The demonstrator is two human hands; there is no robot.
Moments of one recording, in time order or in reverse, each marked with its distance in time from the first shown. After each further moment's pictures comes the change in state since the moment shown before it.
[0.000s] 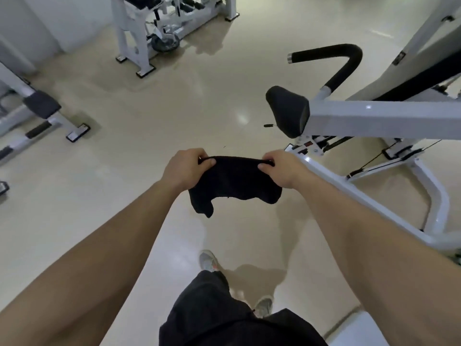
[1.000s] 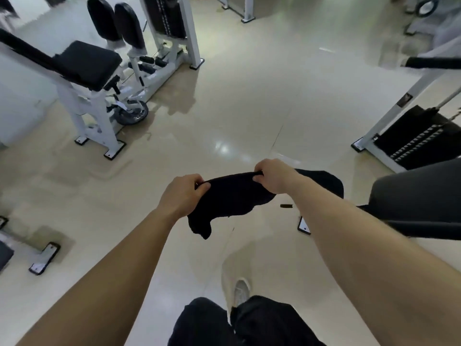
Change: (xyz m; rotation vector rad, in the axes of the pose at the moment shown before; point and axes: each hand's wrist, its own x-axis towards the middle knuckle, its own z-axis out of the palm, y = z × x) left_hand 0.593 -0.025 -0.192 0.097 -0.153 0.159; right_hand 0.568 -0.119 -0.188 -0.199 0.015 0.099
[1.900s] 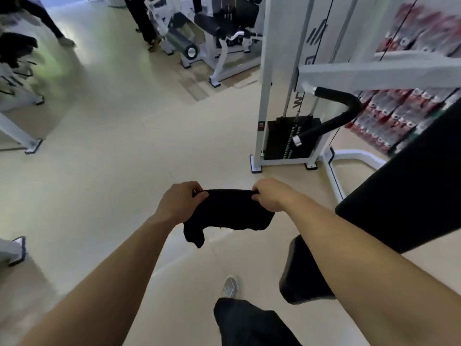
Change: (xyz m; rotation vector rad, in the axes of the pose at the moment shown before) left_hand 0.638 0.382 -0.028 0.307 -0.467 0.868; right_hand 0.280 0.267 -0.276 0.429 0.308 0.859
